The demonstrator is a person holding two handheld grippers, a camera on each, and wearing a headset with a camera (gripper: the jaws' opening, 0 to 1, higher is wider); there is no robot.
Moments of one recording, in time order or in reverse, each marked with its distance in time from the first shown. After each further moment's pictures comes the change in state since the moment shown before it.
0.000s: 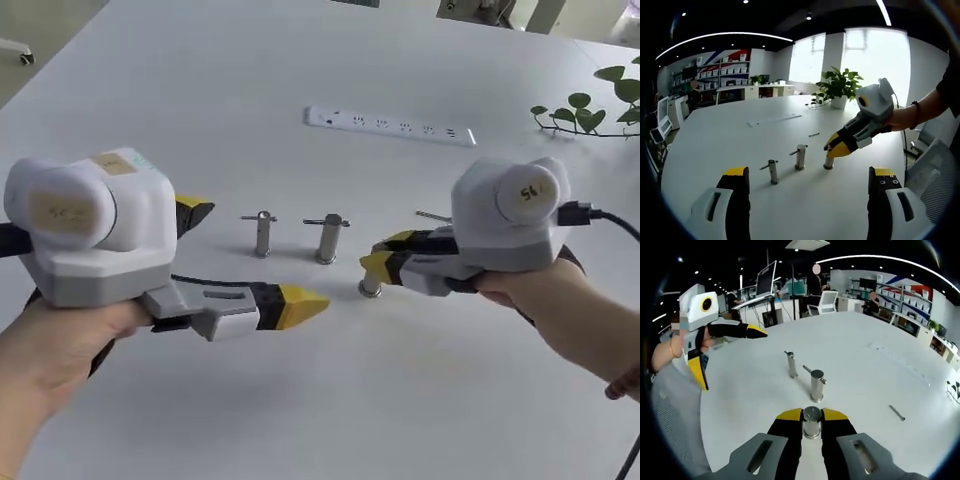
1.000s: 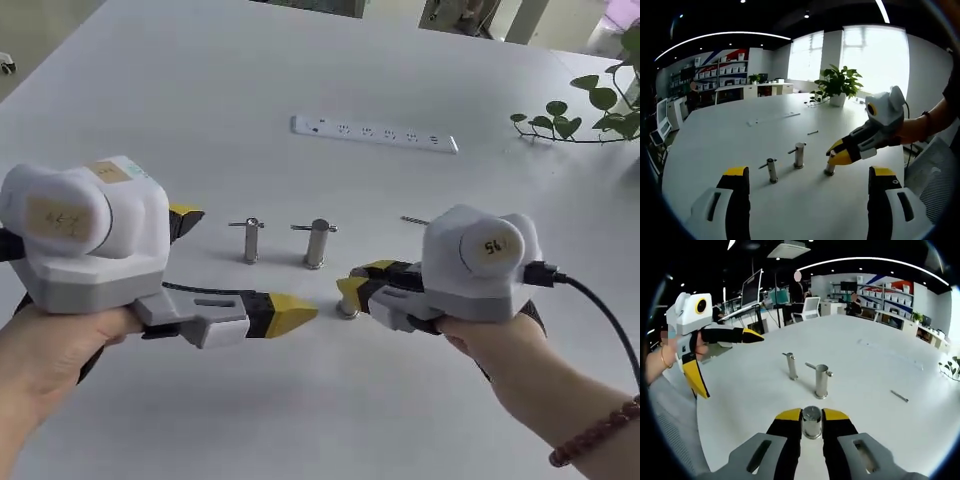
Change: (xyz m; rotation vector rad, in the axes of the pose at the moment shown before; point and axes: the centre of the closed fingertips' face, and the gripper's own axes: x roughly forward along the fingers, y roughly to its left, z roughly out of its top) left arm 0.002 -0.002 -0.001 0.011 0.017 -0.006; right arm 0.003 0.009 -0.007 0.126 -0.077 -0.122
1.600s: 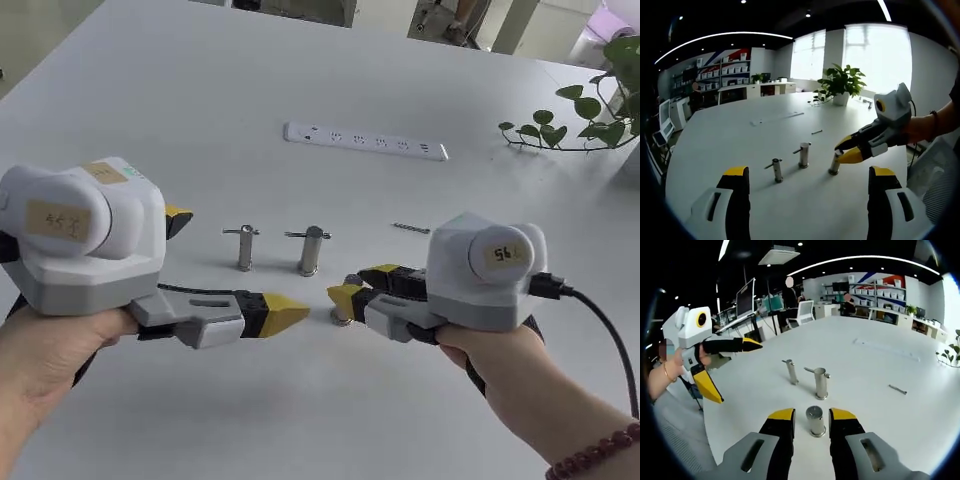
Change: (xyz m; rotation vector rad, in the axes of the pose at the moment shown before) left arm -0.003 0.008 0.001 0.007 0.016 0.036; right arm -0.018 0.003 0.009 0.142 -0.052 0.006
